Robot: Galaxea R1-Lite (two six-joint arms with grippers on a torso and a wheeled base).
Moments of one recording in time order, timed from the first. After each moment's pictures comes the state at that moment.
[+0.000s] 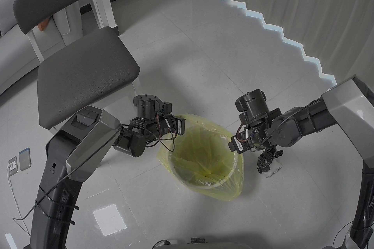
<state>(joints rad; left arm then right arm) -0.39 2.59 -1.65 -0.65 -0.29 -0.04 0.51 2.21 -1.35 -0.03 -0.39 -0.01</state>
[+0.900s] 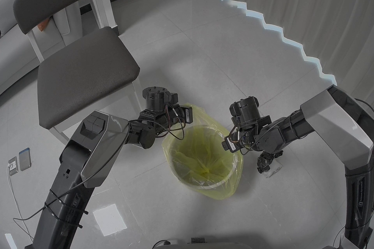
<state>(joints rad) -0.41 2.71 -1.98 -0.51 -0.25 -0.16 0.49 2.35 -1.42 -0.20 -0.38 -0.08</state>
